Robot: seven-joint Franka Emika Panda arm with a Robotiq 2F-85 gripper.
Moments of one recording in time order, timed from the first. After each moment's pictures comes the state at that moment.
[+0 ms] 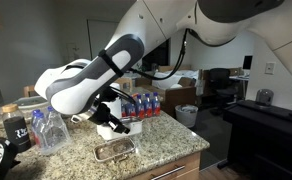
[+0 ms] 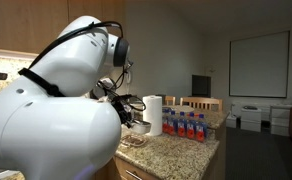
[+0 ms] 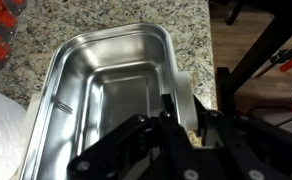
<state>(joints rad) 0.51 0.65 0.35 -1.52 -0.74 1.49 -0.53</state>
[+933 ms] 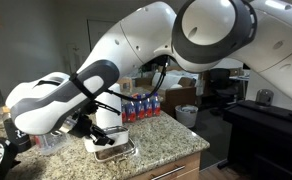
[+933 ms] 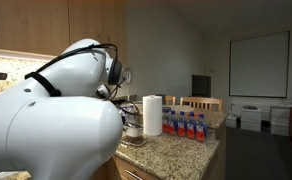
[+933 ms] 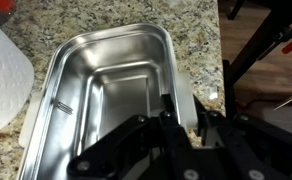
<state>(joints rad) 0.65 0.88 0.31 -1.21 -0.74 1.39 -0.57</state>
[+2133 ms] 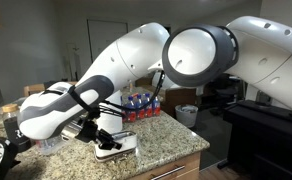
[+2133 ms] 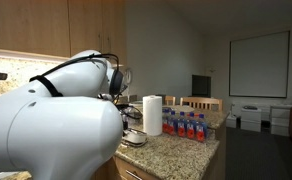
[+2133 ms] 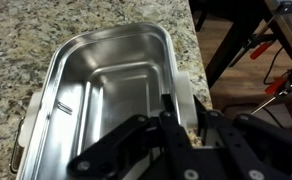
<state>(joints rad) 0.66 1.01 0.26 -1.05 -0.67 1.25 -0.57</state>
